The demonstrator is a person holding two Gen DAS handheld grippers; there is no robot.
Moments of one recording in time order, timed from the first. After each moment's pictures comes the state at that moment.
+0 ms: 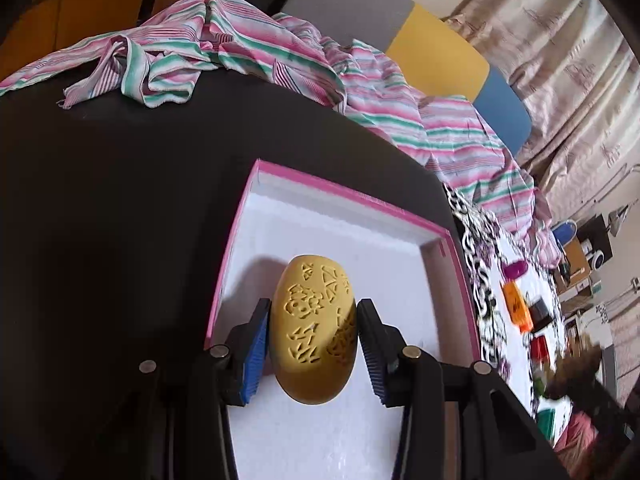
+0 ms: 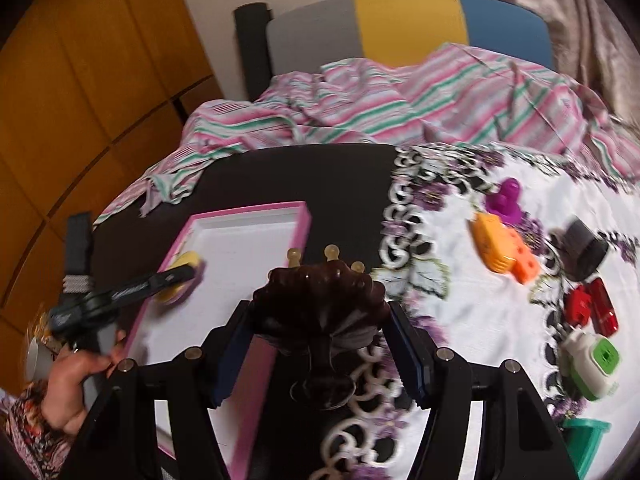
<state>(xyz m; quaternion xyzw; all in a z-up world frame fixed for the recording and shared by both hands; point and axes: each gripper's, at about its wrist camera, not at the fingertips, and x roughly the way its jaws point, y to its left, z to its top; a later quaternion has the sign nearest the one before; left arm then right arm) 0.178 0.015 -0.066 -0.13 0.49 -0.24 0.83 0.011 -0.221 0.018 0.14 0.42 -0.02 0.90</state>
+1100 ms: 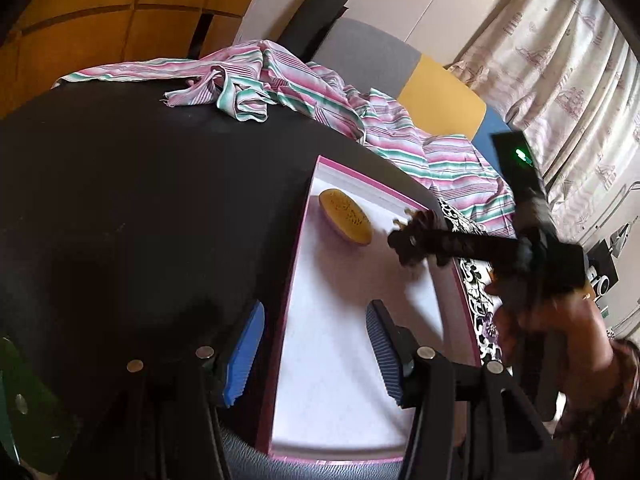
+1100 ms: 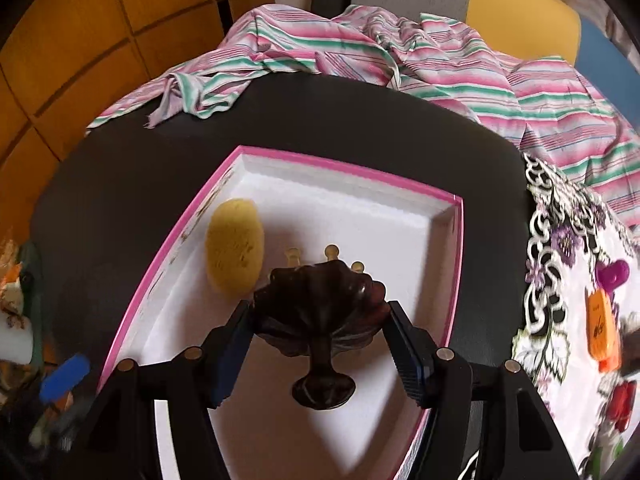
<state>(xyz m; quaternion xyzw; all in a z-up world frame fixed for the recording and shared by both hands) 0.045 0.098 -0.048 -0.16 0.42 -0.20 0.87 0.145 -0.112 -0.039 0.01 0.52 0.02 0.85</state>
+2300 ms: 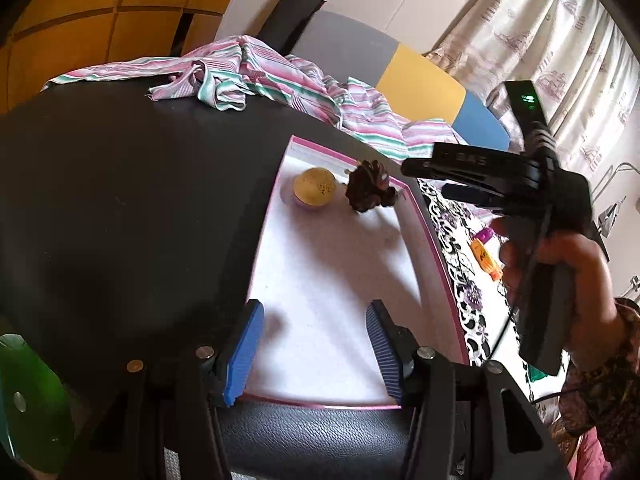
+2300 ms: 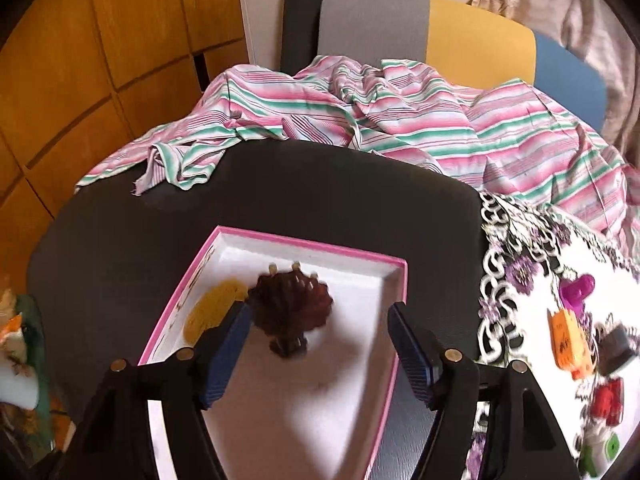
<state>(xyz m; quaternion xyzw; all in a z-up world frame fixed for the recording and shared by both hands) 0.015 0.088 -0.046 -0.14 0.42 -0.23 0.86 0.120 -0.138 0.008 0.05 0.44 -0.02 0.90</state>
